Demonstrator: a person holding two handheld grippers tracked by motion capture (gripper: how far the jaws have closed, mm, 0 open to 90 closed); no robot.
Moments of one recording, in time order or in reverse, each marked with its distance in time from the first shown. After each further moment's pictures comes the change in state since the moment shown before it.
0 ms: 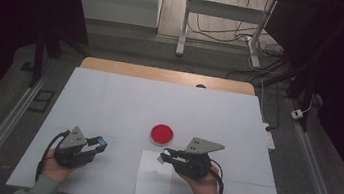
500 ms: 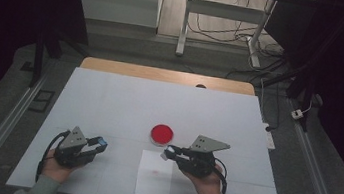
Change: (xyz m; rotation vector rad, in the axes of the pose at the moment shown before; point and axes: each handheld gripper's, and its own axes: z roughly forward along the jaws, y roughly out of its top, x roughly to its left) left arm 0.000 0.000 0.001 0.002 0.000 0.001; right arm -0.005 0.003 -0.009 -0.034 -0.027 0.011
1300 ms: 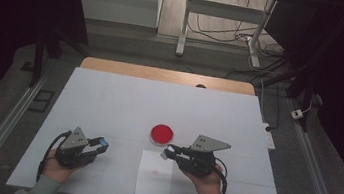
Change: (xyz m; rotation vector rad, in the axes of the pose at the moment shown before) left arm -0.002 0.001 0.002 -0.004 -0.021 0.008; right arm 0.000 0.002 -0.001 -0.005 0.007 -0.005
